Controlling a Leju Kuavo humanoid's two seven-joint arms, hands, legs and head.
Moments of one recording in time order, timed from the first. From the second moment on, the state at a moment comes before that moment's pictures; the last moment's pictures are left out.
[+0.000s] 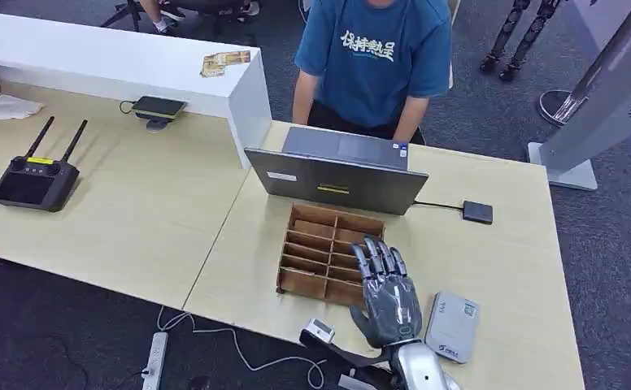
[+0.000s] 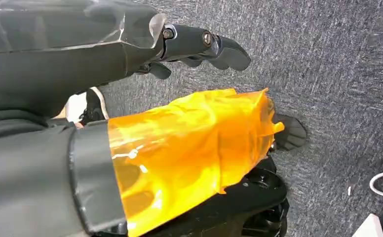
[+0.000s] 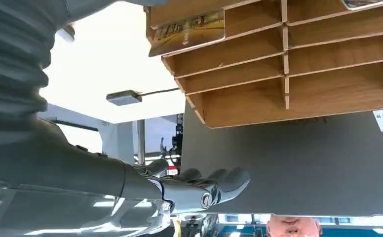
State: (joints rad) left arm 0.02 -0.29 0.80 -0.22 -0.49 0.11 0.05; right arm -0.17 -0.01 0.77 -1.44 1.27 -0.35 0.31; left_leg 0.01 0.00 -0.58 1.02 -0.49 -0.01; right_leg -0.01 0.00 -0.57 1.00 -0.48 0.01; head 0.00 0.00
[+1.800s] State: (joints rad) left arm 0.02 -0.29 0.81 -0.22 -0.50 0.10 0.05; right arm -0.17 0.02 0.78 -1.30 1.32 -0.38 0.32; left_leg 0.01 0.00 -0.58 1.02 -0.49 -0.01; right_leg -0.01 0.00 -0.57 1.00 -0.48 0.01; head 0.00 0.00
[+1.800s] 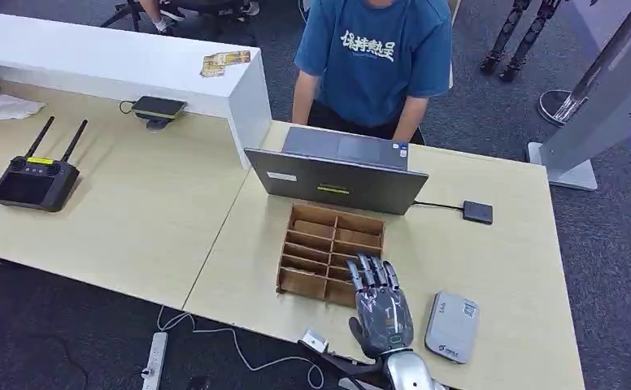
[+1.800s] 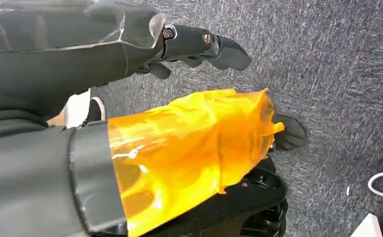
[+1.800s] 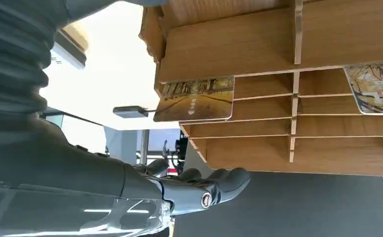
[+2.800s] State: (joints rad) left arm 0.02 -0.29 0.82 -0.22 -0.51 0.10 0.05; right arm -0.21 0.02 0.79 -1.29 1.32 -0.34 0.32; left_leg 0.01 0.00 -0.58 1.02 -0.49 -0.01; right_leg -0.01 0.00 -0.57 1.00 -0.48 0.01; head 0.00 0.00
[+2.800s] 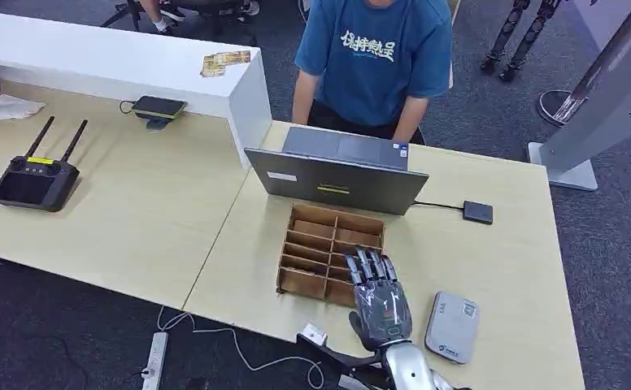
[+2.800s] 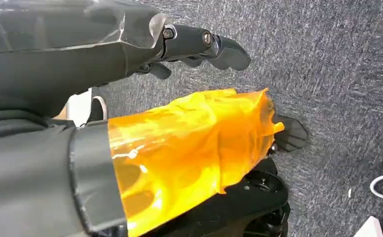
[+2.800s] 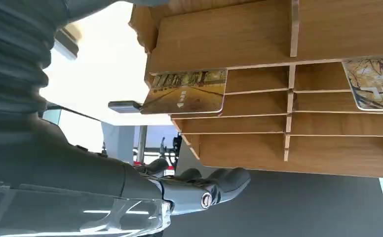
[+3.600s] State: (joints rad) left arm 0.02 -0.29 0.82 -0.22 -0.52 0.10 0.05; right arm -0.22 0.02 0.79 -1.29 1.31 -0.34 0.32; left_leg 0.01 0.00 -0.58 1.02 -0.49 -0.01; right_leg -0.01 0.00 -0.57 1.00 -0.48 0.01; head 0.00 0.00
